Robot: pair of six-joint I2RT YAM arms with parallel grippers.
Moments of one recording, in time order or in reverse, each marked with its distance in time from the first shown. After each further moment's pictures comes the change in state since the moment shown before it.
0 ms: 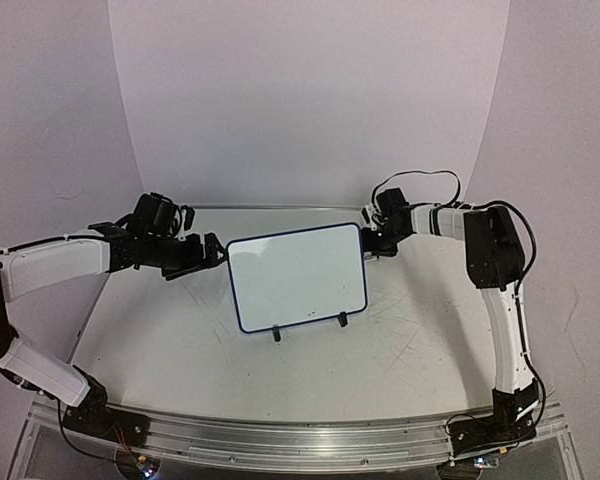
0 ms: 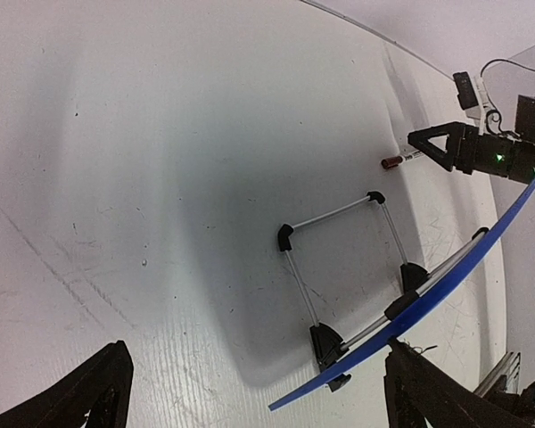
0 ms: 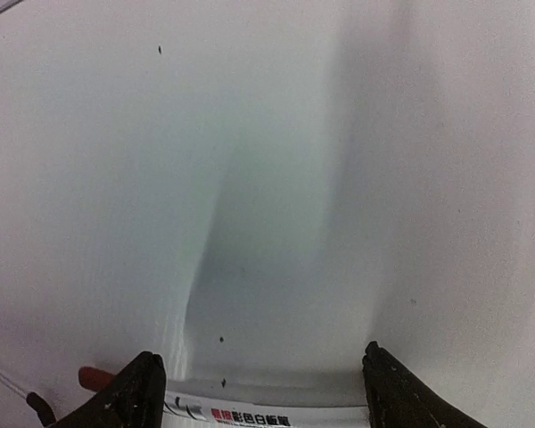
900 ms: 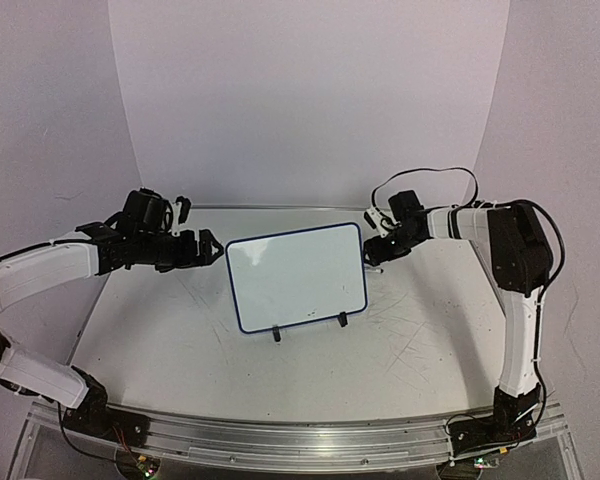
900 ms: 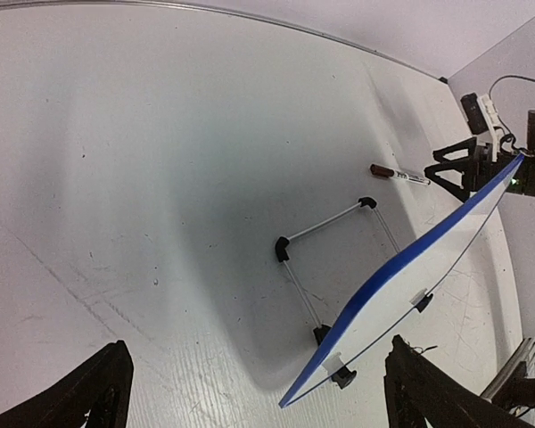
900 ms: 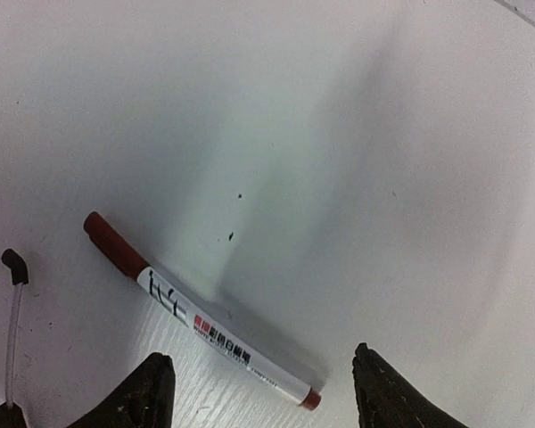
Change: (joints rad) left arm -0.003 -0.076 -0.008 -0.005 -0.029 0.102; right arm 0.001 -0.244 -0.318 0.081 0.020 -0.285
